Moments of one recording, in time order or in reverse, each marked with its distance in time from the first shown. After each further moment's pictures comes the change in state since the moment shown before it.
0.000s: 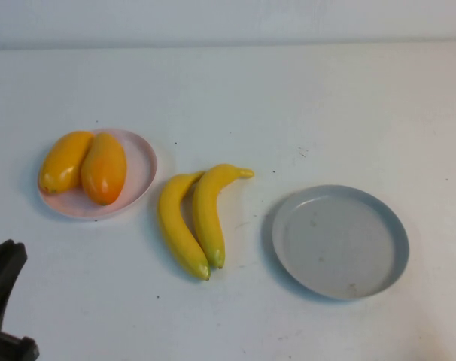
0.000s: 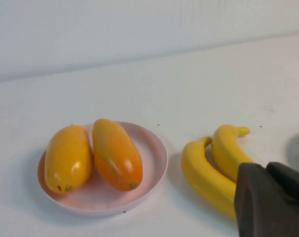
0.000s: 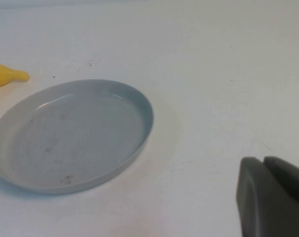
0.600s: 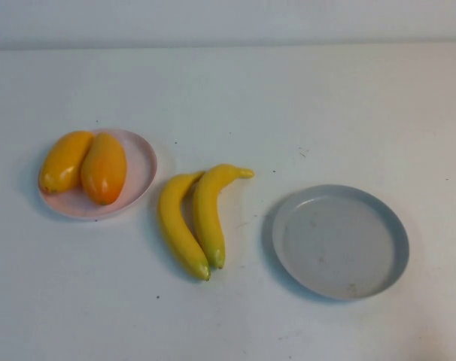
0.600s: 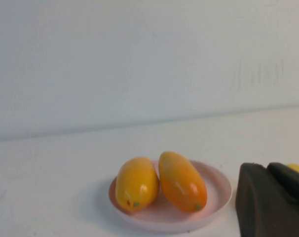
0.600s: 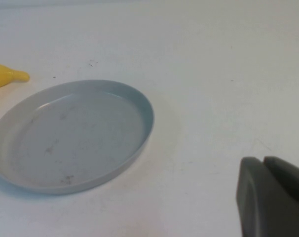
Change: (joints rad) right arm 0.000 0.000 0.000 0.000 0.000 0.000; left arm 0.166 -0.418 0.307 -0.103 -0.193 0.144
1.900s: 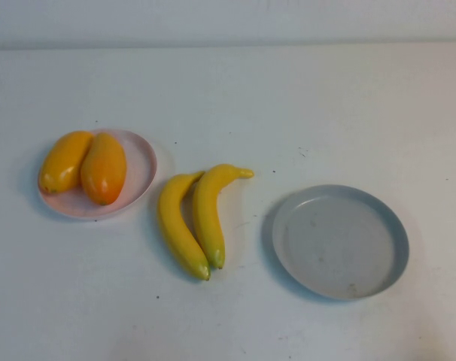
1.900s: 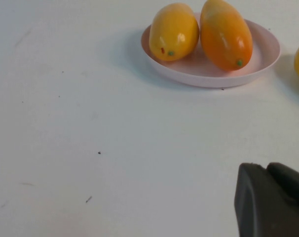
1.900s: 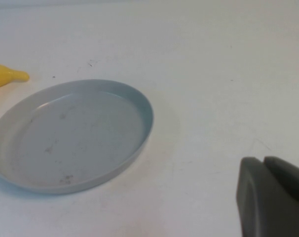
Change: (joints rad) right arm 0.000 0.000 0.000 0.000 0.000 0.000; left arm 0.165 -0.002 0.000 0.014 0.416 -0.080
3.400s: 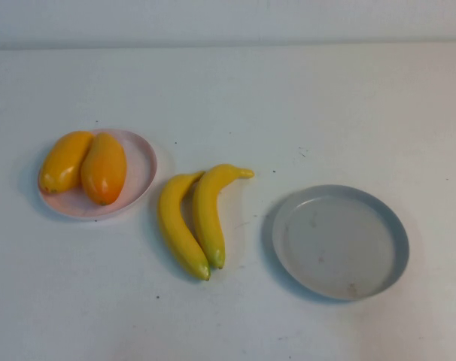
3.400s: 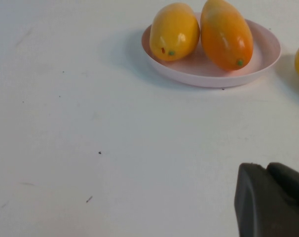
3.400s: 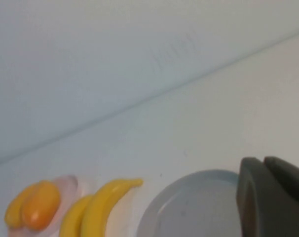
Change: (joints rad) right arm 0.000 0.075 -0.160 0.422 -0.100 0.036; left arm 0.000 0.000 0.000 0.001 0.000 0.000
